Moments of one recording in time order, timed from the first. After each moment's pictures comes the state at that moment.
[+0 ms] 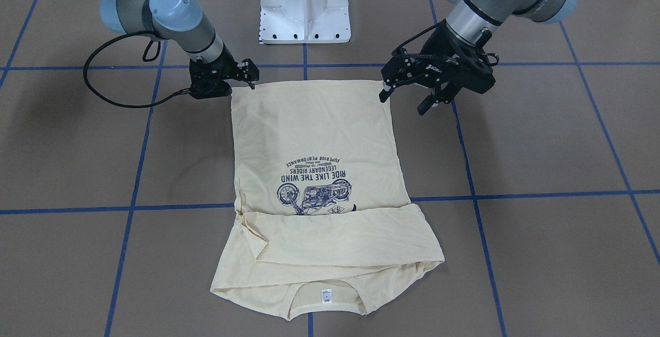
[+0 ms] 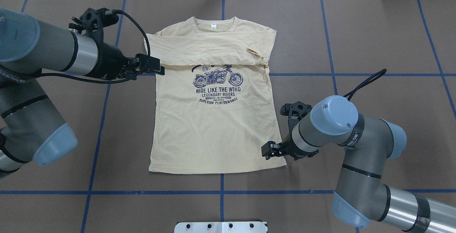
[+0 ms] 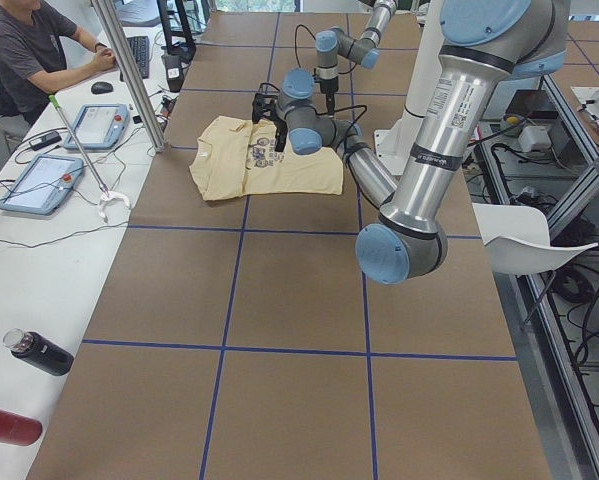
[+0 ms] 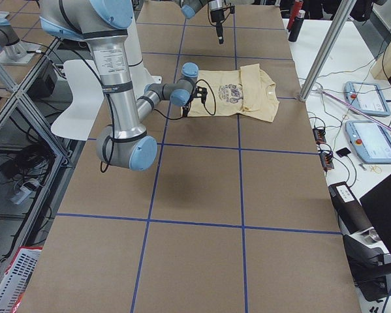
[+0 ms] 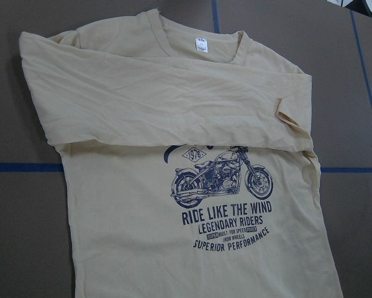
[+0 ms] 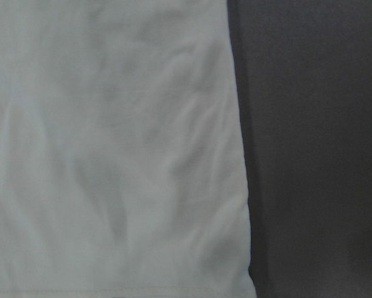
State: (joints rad) left arm -0.76 -1.94 -1.93 -2.07 -2.03 -1.25; right arm 0.43 -1.26 1.84 -1.30 2.02 1.30
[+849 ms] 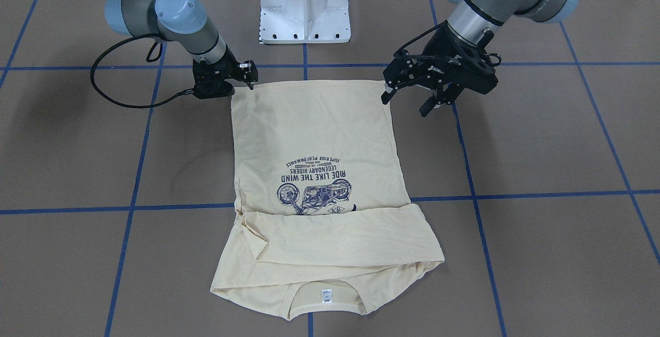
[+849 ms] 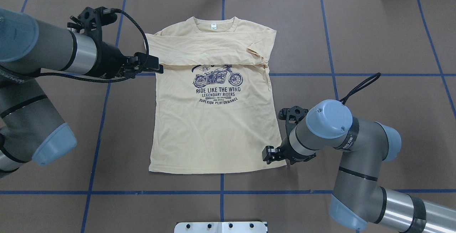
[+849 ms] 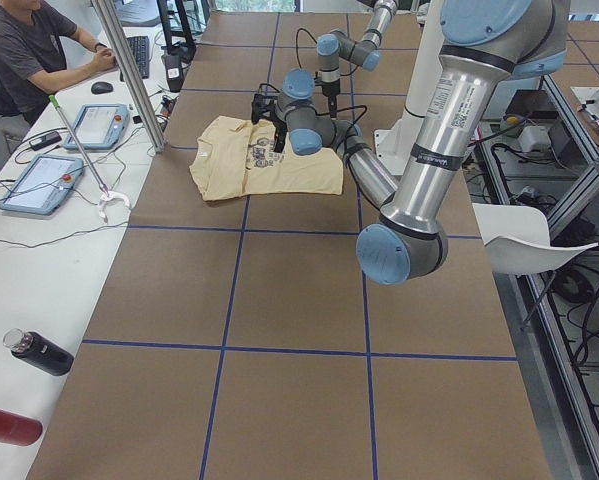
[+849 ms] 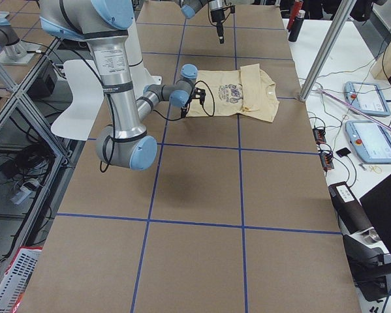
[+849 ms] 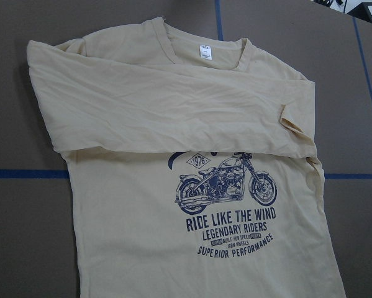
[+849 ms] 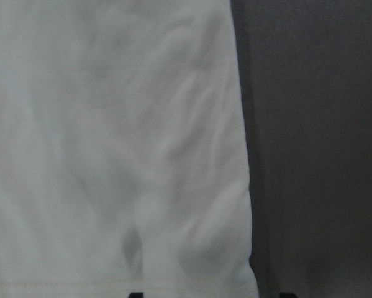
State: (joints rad) left arm -0.77 -1.94 -1.93 -2.07 -2.02 -1.25; right arm 0.41 -1.27 1.83 -1.30 2.02 1.30
